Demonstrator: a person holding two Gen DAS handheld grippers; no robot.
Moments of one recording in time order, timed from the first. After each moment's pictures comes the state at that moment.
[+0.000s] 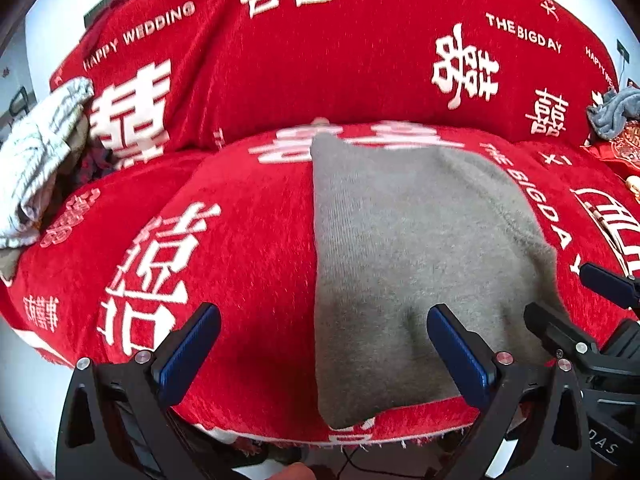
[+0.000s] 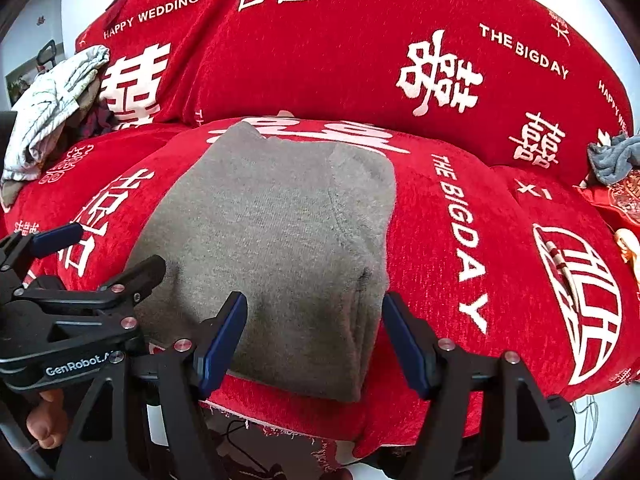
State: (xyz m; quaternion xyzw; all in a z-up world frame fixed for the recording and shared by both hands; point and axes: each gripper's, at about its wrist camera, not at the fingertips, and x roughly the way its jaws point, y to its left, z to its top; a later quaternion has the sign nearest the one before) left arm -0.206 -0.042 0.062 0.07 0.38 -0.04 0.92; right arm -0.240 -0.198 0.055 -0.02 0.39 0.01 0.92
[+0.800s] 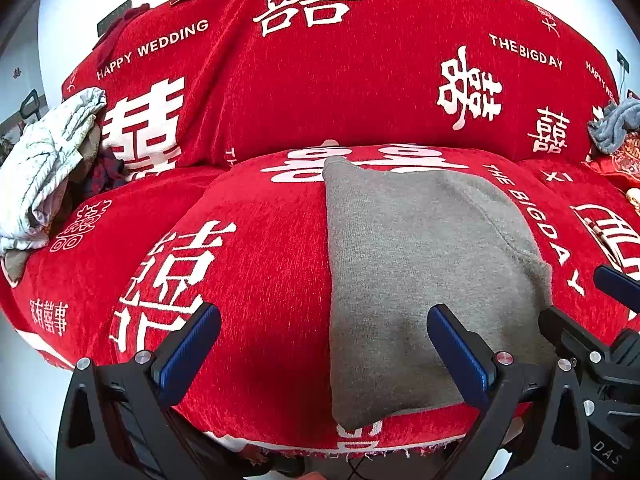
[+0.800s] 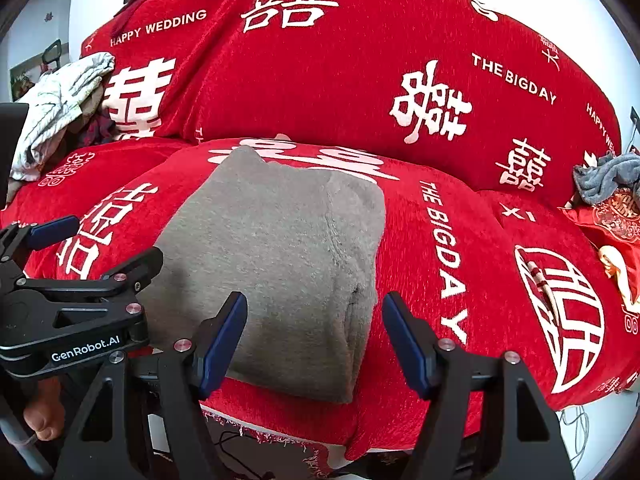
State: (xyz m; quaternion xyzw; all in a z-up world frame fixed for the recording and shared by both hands) left arm -0.212 -0.032 0.073 0.06 0.36 -0.04 0.93; right arm -0.256 -0.190 0.072 -0.04 0.35 -0.01 0.93
